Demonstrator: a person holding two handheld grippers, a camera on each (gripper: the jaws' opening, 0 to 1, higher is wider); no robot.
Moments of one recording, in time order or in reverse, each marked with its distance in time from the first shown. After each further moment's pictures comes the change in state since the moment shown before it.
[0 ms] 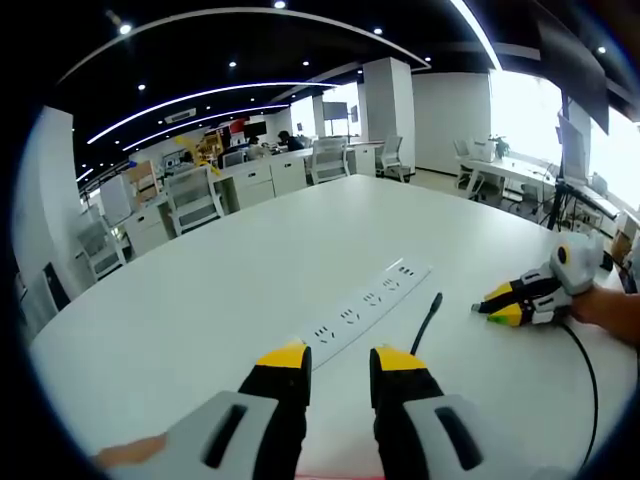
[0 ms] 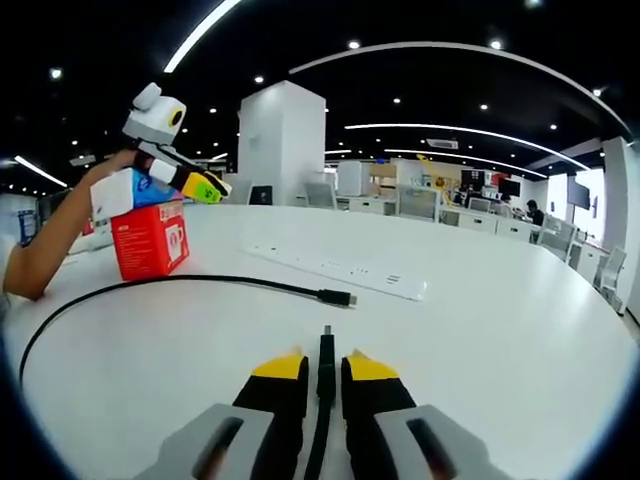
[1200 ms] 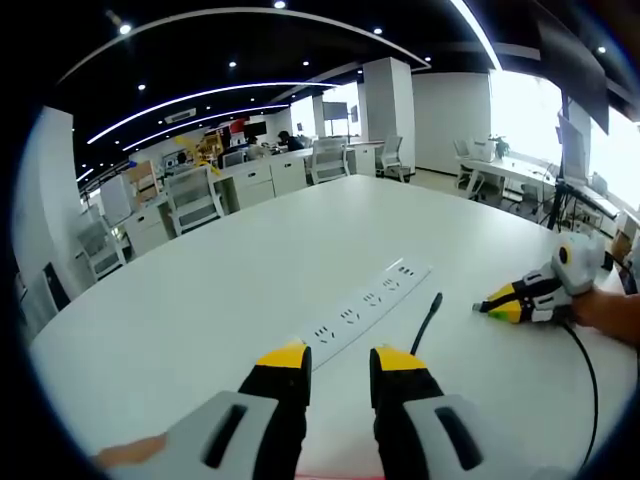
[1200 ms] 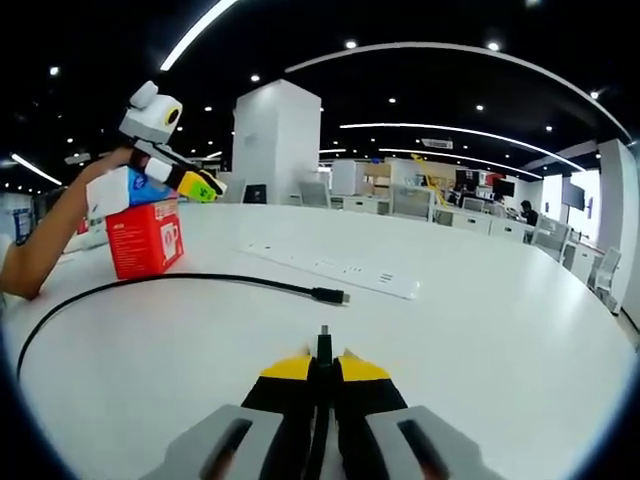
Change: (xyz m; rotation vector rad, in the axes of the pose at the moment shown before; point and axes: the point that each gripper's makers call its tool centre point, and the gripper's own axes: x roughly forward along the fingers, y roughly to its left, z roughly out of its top) left arm 0.000 -0.001 0.000 0.000 0.000 0.000; right arm -0.006 -0.004 0.000 -0.004 0.005 -0.037
